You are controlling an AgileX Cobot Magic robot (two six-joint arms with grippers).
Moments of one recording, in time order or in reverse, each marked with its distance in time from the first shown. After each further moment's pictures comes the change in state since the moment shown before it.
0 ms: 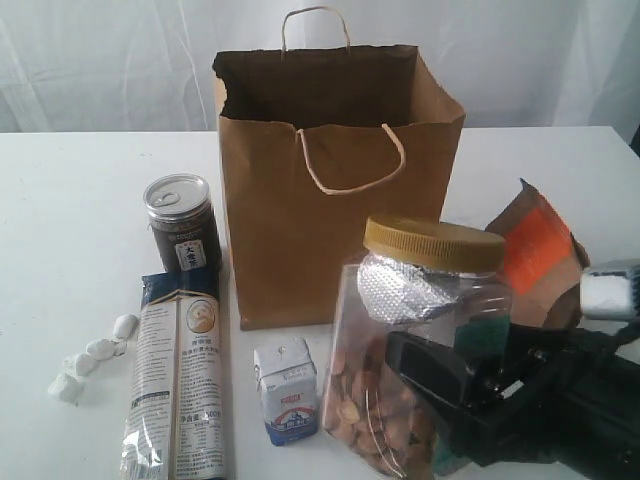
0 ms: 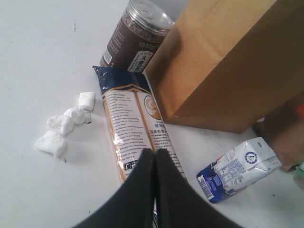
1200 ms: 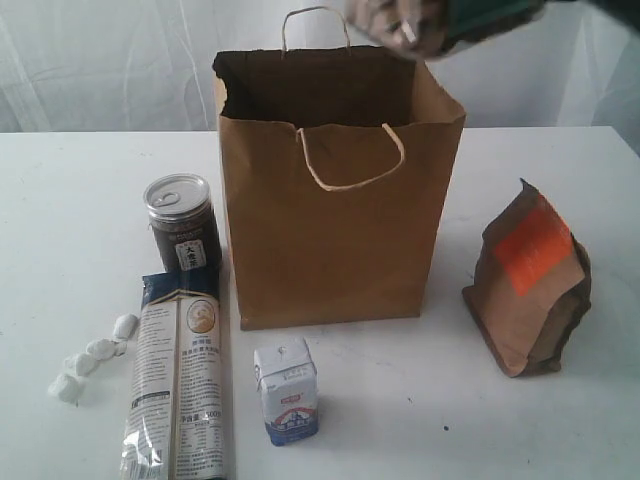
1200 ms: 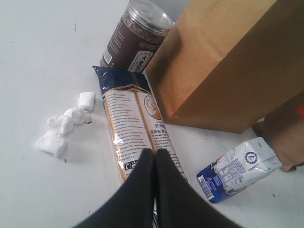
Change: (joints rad) left arm 0.000 0.000 0.000 0.000 0.000 0.000; right arm -0.103 0.173 -0.689 0.318 -0.073 -1.044
